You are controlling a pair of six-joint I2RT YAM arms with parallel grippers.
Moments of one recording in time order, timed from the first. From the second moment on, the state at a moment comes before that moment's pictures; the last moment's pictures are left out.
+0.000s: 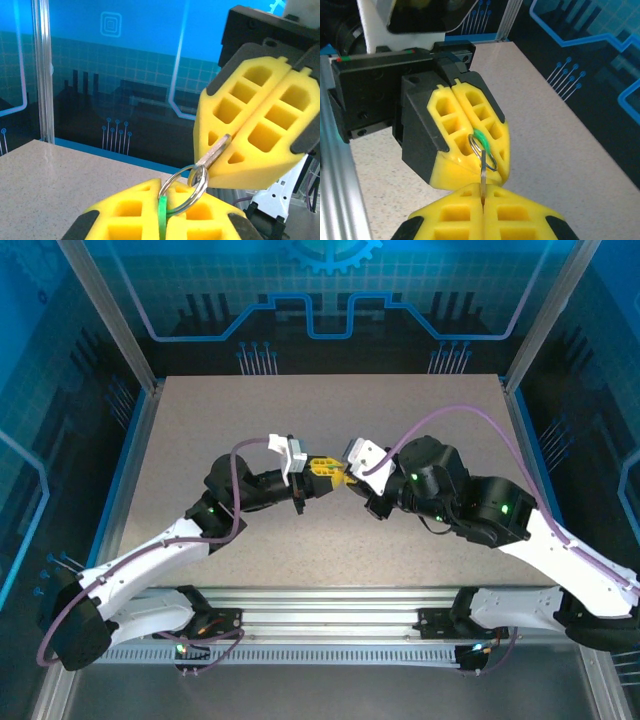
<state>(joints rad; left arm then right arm) -0.70 1.09 0.79 0.47 0.57 -0.24 1.05 1.08 1.44 -0.83 0.18 -0.26</state>
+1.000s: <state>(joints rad) -0.69 1.09 0.83 0.41 0.60 -0.33 1.25 0.94 1.16 -0.47 0.51 -0.59</state>
